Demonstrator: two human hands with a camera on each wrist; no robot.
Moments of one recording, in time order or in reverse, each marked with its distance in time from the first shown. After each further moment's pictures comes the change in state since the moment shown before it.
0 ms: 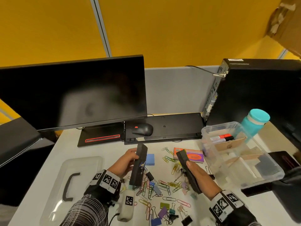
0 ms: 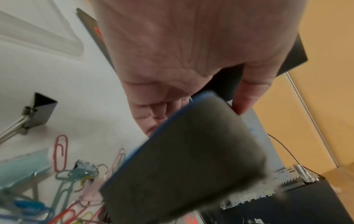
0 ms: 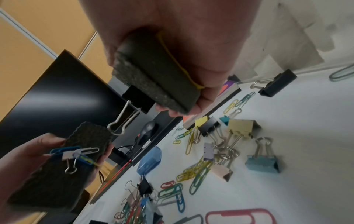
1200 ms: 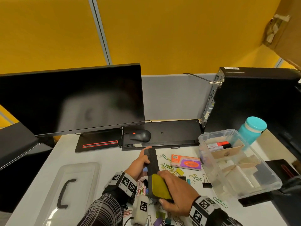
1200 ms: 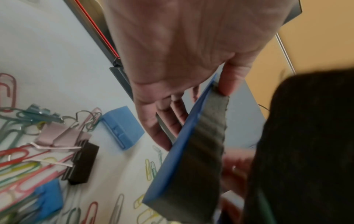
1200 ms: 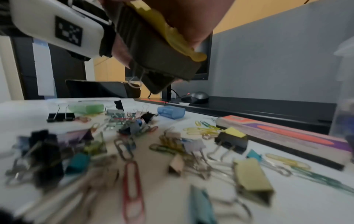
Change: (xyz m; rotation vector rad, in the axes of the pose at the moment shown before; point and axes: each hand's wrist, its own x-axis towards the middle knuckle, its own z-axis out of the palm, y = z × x) left_hand 0.026 0.008 0.060 -0.177 -0.003 0.078; right_hand 0.001 -0.009 0.032 -0.934 -0.311 -0.617
